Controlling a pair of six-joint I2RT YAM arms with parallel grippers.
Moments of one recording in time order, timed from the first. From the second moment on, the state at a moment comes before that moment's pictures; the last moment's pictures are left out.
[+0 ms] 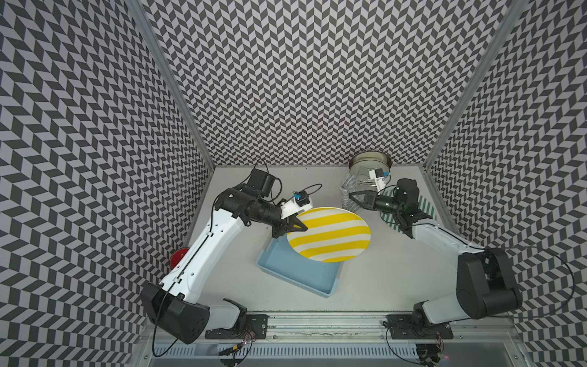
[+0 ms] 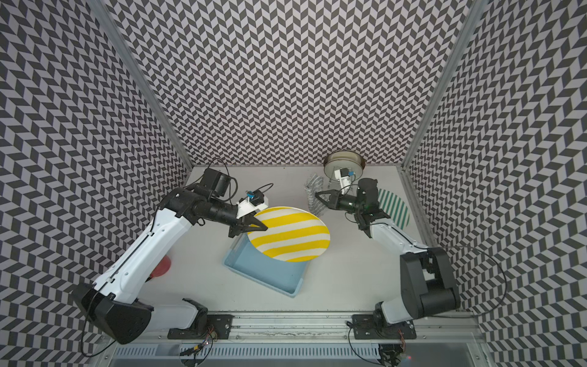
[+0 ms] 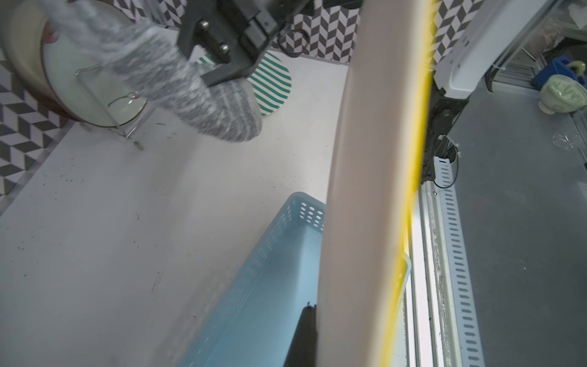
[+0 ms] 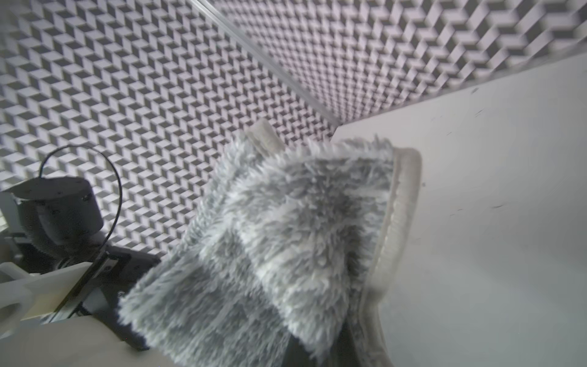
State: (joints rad) left arm -0.45 1.34 1.46 -1.16 0.77 0.78; right arm 0.23 1.51 0.92 0.34 -0.94 0.67
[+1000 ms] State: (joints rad) left arm -0.59 1.38 1.47 -1.17 0.66 0.78; right arm 0.55 1.54 1.09 0.11 -1.34 0.33
